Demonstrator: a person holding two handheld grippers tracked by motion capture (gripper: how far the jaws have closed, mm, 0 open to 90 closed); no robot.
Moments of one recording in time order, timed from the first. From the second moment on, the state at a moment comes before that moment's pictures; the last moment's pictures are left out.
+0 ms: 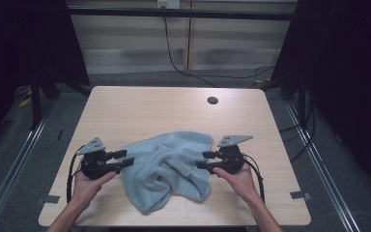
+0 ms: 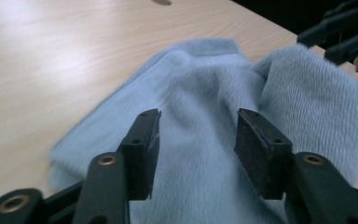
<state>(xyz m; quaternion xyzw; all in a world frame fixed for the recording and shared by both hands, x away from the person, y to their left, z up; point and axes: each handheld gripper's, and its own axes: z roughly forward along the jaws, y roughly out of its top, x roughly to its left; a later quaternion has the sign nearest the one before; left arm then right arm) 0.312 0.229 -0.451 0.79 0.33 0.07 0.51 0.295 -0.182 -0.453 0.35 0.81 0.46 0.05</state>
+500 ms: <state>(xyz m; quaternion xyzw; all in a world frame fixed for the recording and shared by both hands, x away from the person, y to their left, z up) 0.302 0.211 -0.500 0.83 0.34 0.03 0.44 0.288 -0.162 -0.503 0.35 0.83 0.43 0.01</state>
